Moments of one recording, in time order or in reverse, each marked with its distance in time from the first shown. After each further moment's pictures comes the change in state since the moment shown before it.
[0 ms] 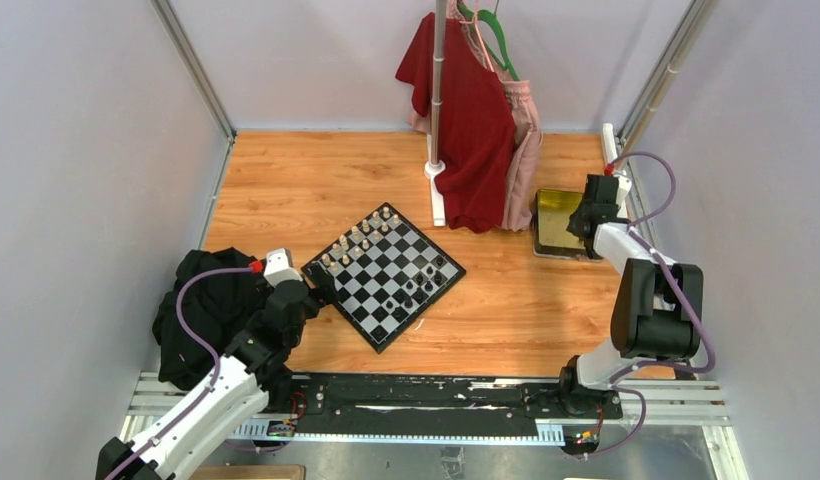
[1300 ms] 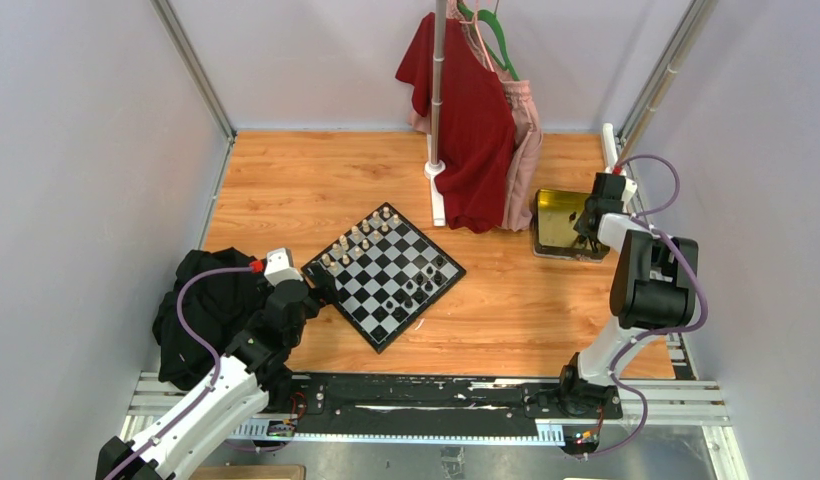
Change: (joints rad) left arm 0.000 0.005 0.000 0.008 0.008 0.002; right arm -0.084 0.192 0.089 0.058 -0.058 0.023
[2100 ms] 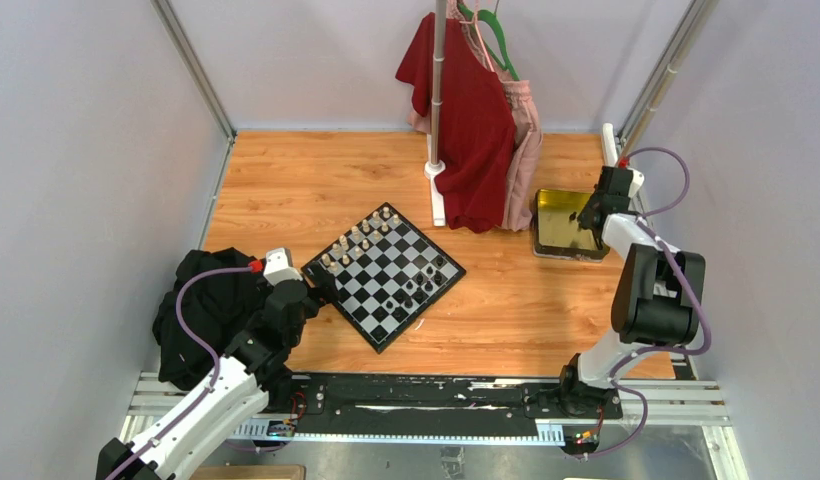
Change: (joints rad) left arm 0.000 -0.009 0.000 0.010 0.000 0.002; right arm 0.001 -0.084 0.005 -0.010 -0.035 0.013
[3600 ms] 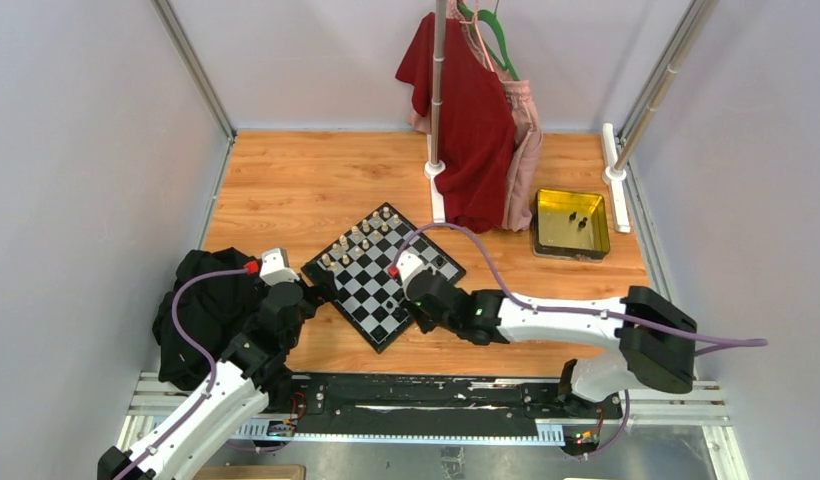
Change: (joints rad) left arm 0.000 -0.061 0.000 -0.005 -0.001 0.000; right arm 1.367 -0.258 -0.173 -0.068 0.058 -0.085
